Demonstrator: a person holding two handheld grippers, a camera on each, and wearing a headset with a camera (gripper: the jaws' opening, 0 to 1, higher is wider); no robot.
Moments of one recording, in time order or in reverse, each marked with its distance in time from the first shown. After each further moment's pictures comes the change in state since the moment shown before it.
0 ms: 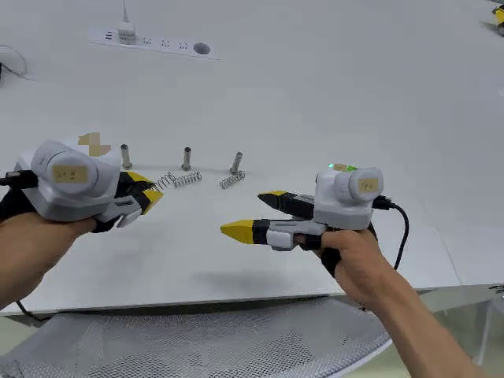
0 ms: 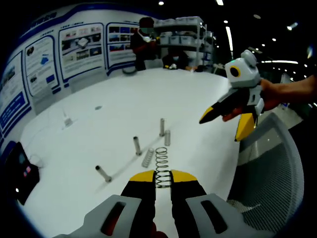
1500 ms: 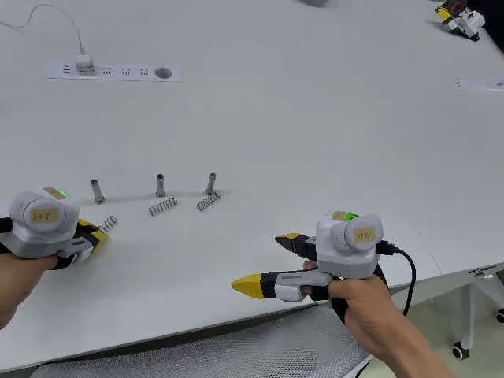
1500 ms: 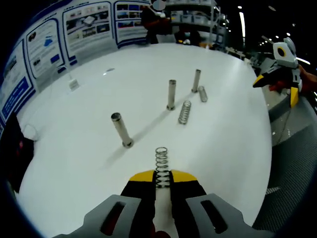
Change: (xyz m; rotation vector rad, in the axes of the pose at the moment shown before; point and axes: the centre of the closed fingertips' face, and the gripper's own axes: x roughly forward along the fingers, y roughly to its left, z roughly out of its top) left arm 0.039 0.067 -0.091 -0.043 0.195 0.073; right arm -0.047 -0.018 -0.061 0.014 0.076 -0.206
